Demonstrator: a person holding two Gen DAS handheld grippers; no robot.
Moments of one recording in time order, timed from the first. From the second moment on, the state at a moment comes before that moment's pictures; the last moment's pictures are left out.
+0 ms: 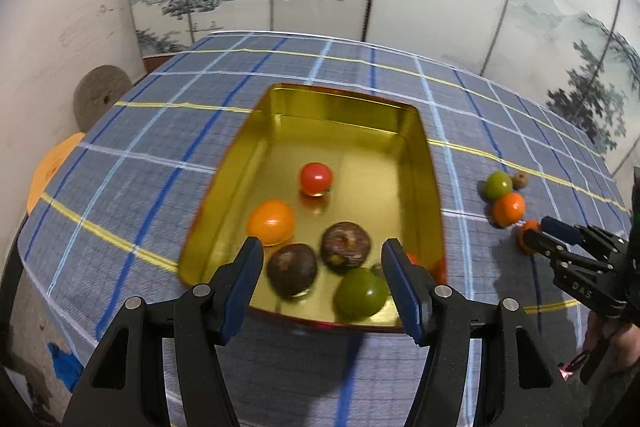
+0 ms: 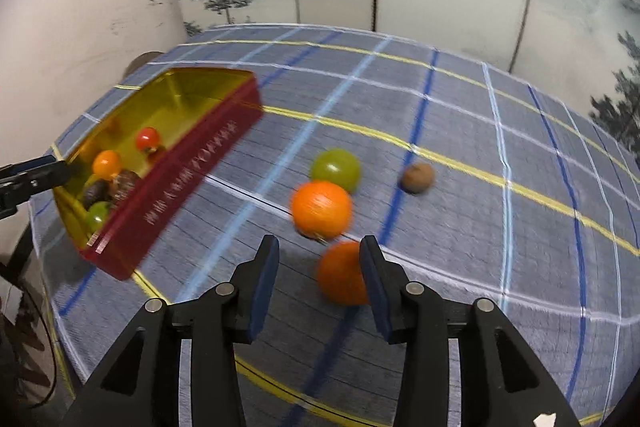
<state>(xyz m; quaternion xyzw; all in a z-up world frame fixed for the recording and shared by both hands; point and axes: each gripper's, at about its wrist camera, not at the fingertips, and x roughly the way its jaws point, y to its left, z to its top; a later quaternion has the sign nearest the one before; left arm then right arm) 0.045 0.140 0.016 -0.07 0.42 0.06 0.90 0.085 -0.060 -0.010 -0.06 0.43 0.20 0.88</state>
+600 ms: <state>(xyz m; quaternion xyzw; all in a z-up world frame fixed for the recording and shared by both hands) 0.064 0.090 0.013 -0.04 0.43 0.01 0.90 0.098 -0.083 -0.029 -0.03 0.45 0.17 0.88</state>
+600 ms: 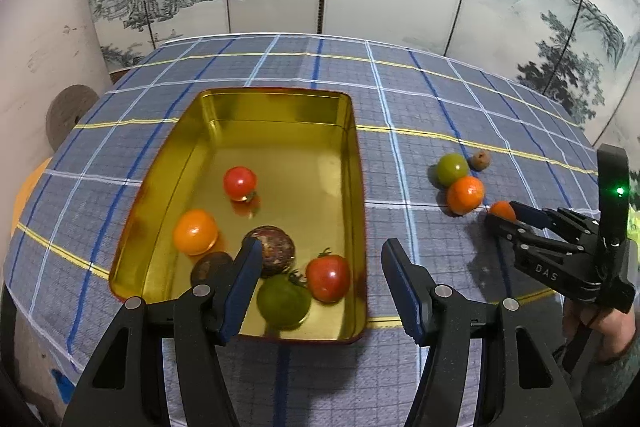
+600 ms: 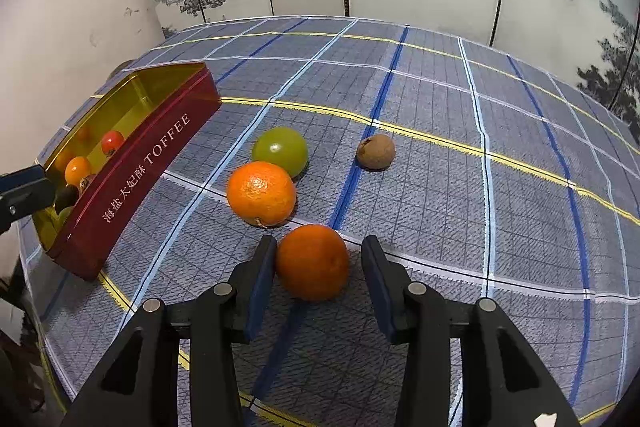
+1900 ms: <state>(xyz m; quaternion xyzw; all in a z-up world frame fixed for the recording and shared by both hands) 0.129 -0.020 -0.020 0.00 0.45 -0.07 0.89 0.125 -0.178 -0.036 -0.06 0.42 0.05 0.90</state>
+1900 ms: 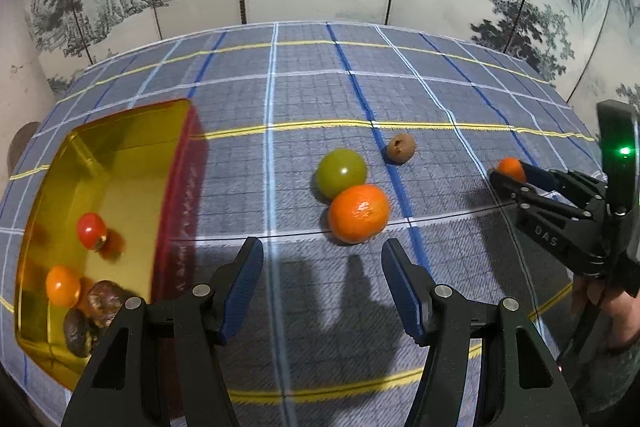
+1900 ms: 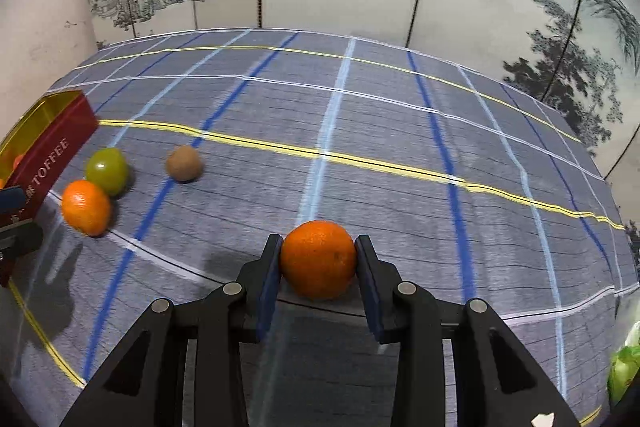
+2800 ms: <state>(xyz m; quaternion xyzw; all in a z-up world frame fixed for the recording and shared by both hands) 0.167 -0.040 -0.044 -0.03 0.48 -0.08 0.87 0.127 -0.194 -0.039 -0.03 0.43 0.06 0.90</state>
